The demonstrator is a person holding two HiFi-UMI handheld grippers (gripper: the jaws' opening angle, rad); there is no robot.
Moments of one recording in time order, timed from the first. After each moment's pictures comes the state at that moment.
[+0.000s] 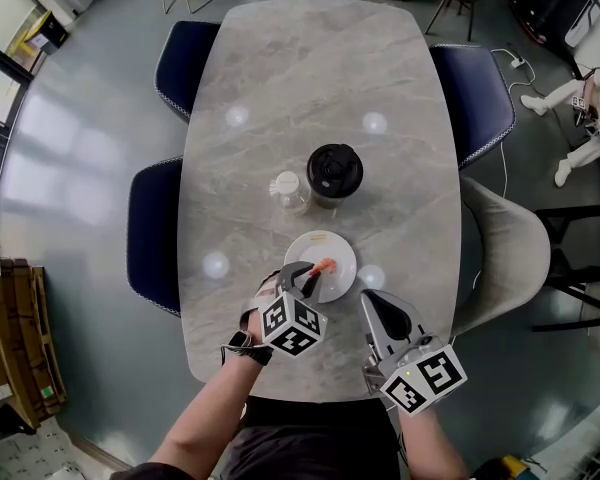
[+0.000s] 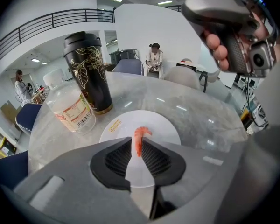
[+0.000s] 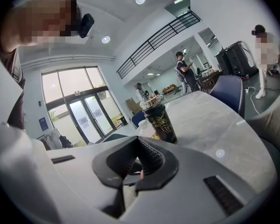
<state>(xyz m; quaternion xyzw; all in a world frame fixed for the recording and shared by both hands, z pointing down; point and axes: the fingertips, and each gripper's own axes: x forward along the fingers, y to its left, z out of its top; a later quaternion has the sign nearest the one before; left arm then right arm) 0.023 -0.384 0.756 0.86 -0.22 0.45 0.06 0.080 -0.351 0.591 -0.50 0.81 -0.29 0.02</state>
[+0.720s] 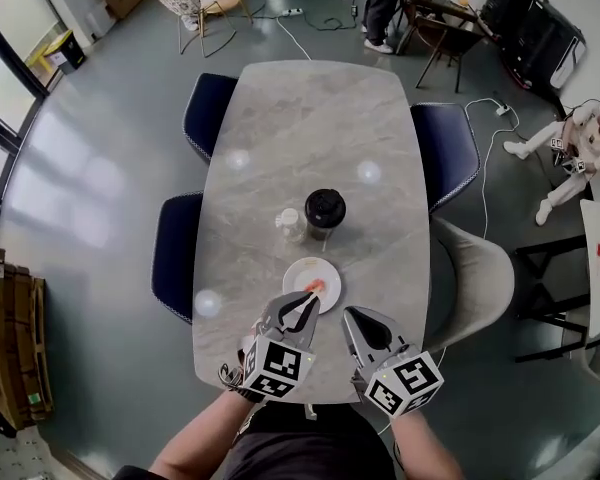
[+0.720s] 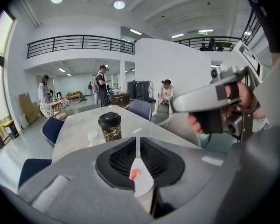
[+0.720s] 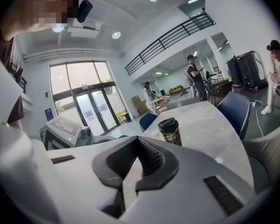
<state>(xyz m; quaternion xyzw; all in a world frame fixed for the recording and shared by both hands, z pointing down) 0.024 -0.358 0.561 0.91 -0.32 0.27 0.06 0.068 -0.329 0.512 -0.48 0.84 -0.25 -0.02</state>
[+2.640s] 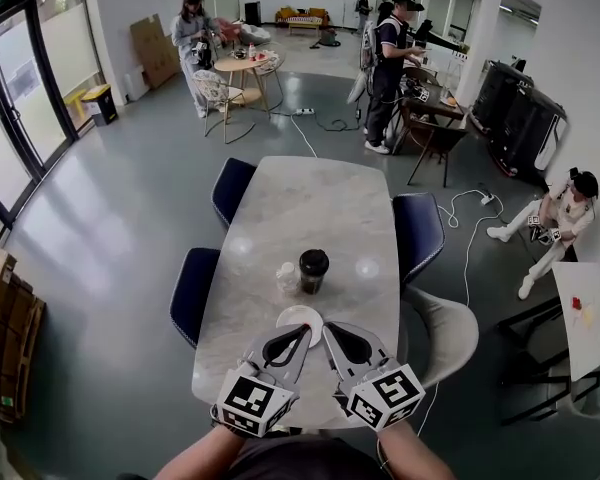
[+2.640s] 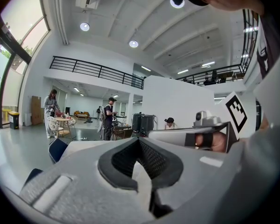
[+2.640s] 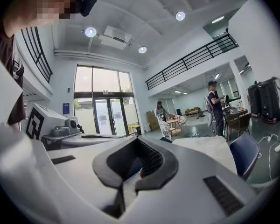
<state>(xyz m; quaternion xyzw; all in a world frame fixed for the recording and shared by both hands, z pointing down) 0.023 -0.268 0.351 0.92 -0.38 0.06 0.05 0.052 -0.270 0.351 -0.44 0.89 -0.11 0.01</state>
